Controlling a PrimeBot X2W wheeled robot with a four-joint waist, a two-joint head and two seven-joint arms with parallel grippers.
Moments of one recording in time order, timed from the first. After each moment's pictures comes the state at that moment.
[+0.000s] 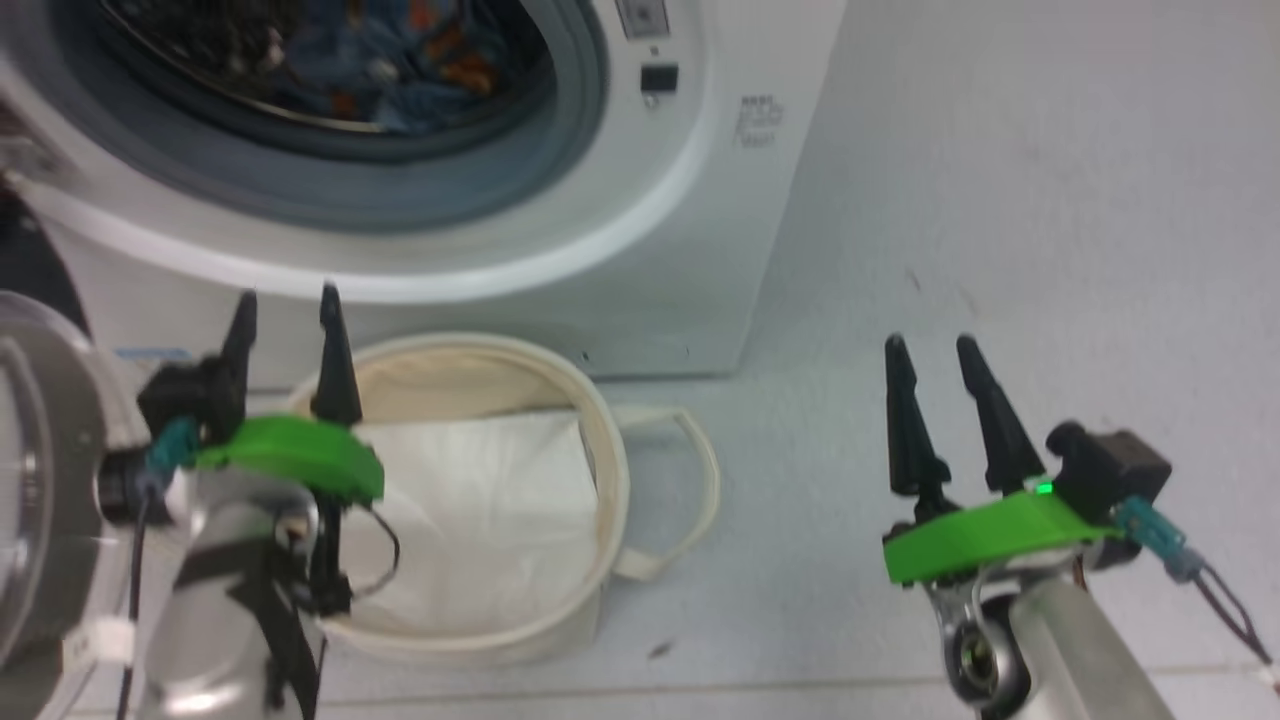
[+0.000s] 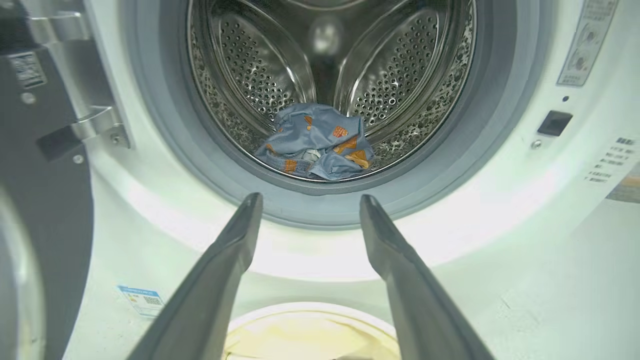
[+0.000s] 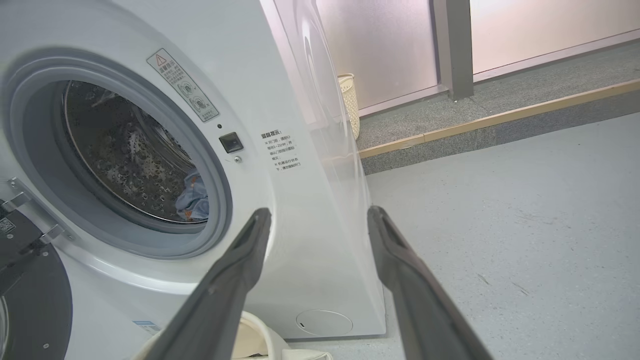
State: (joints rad) left arm -0.62 0.08 -0.01 0.69 -0.19 0.08 -0.26; right arm -0.28 -0.05 0.22 0.20 0.41 0.12 -0.25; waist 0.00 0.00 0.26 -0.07
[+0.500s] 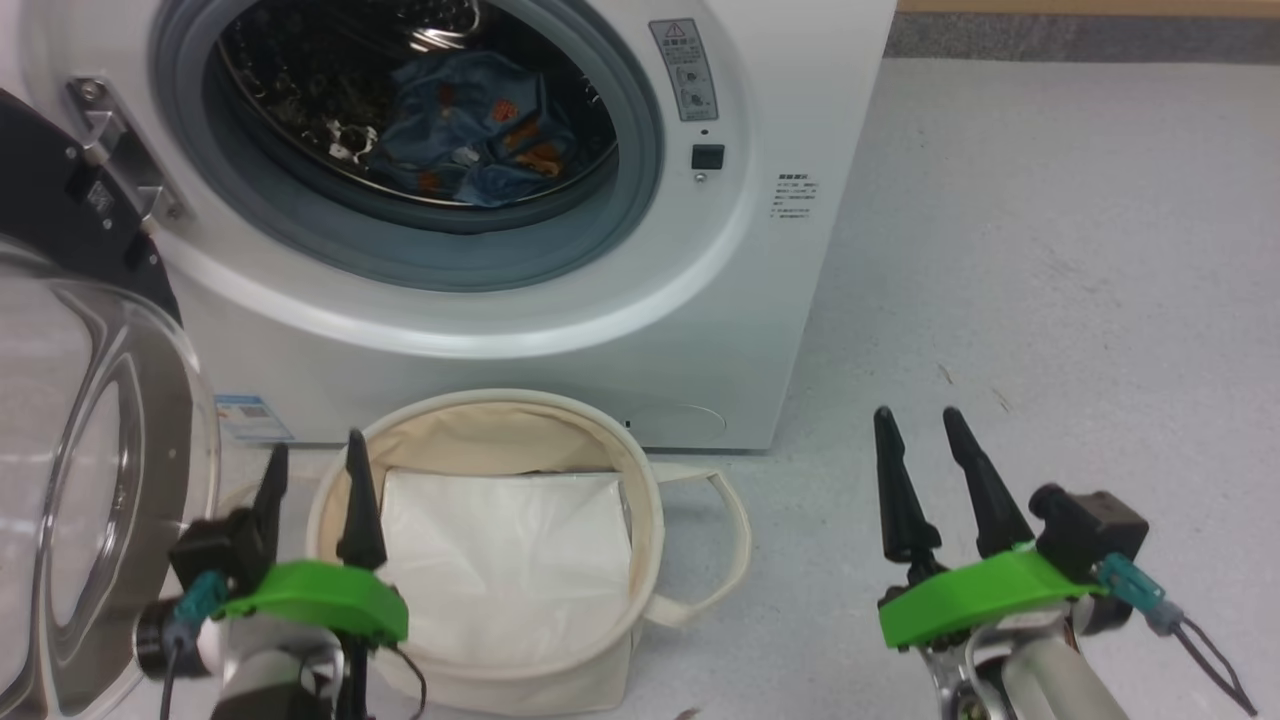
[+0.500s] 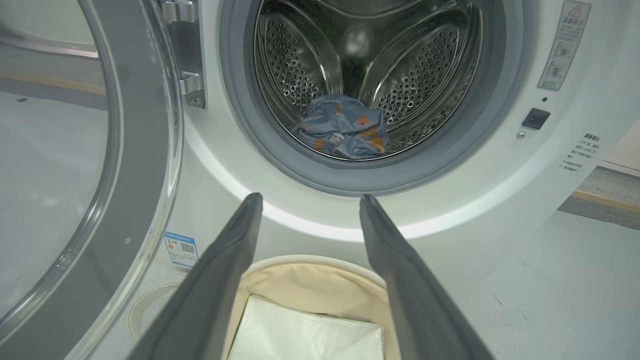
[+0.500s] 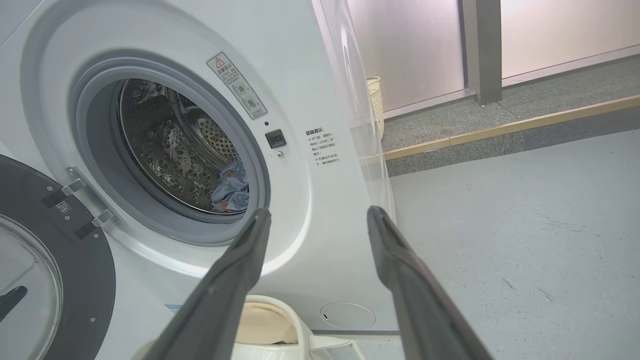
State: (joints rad) left arm -0.34 0.04 0.01 0.55 -0.24 0.07 -0.26; right arm -0.19 -0.05 0.23 0.22 0.41 0.12 -0.25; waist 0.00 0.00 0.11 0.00
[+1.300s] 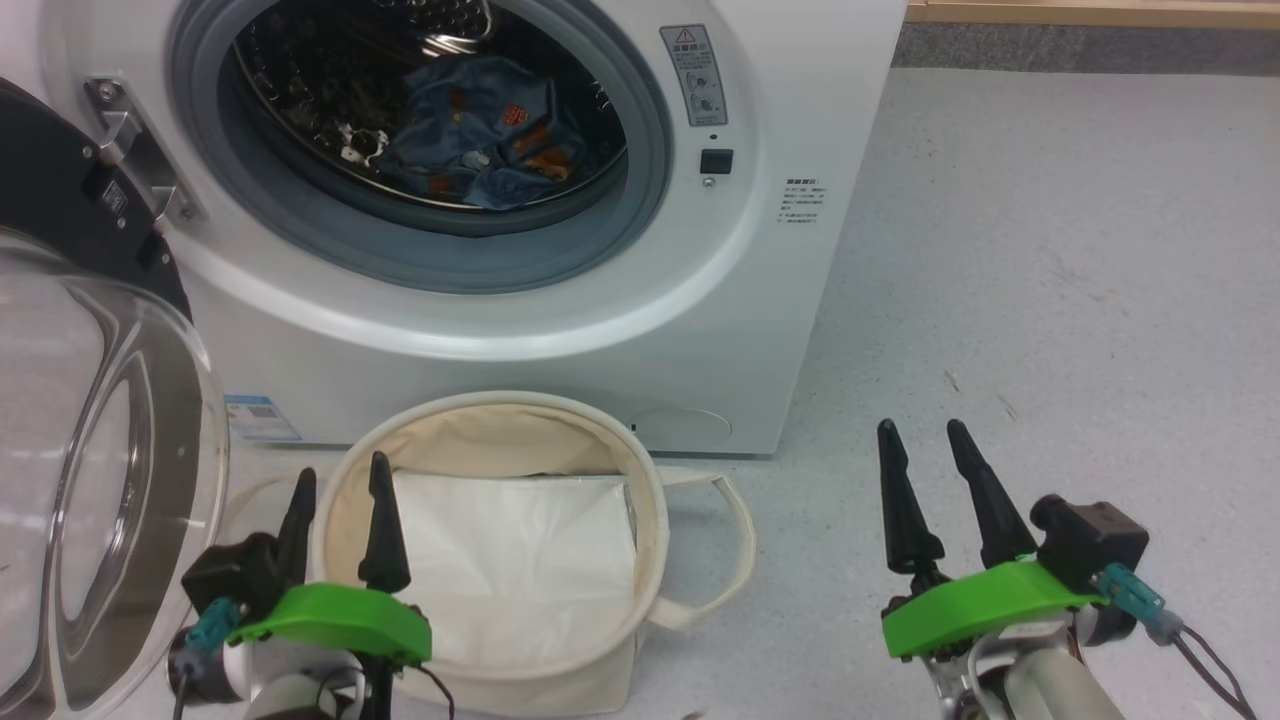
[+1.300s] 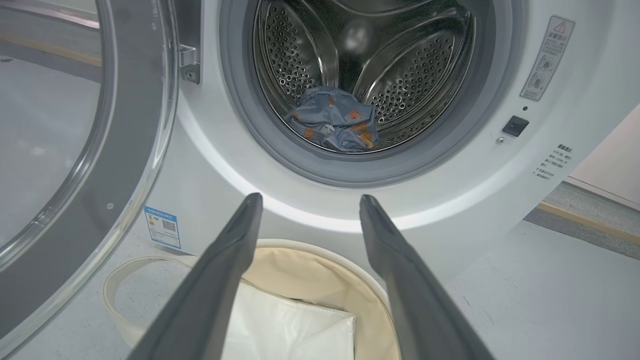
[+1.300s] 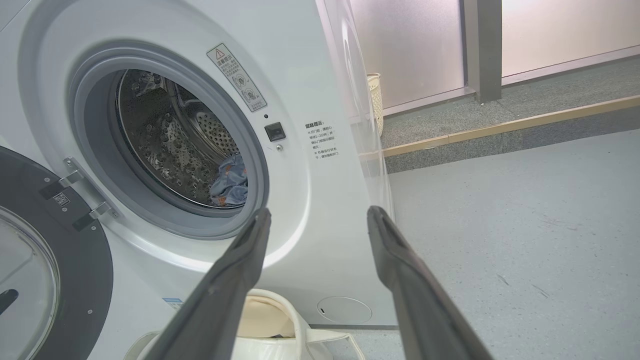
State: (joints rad) left arm -0.27 0.04 -0.06 0.49 -0.36 0.09 -0.26; right arm -0.16 -0.05 0.23 0.22 0.39 0.12 -0.25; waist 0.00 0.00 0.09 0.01
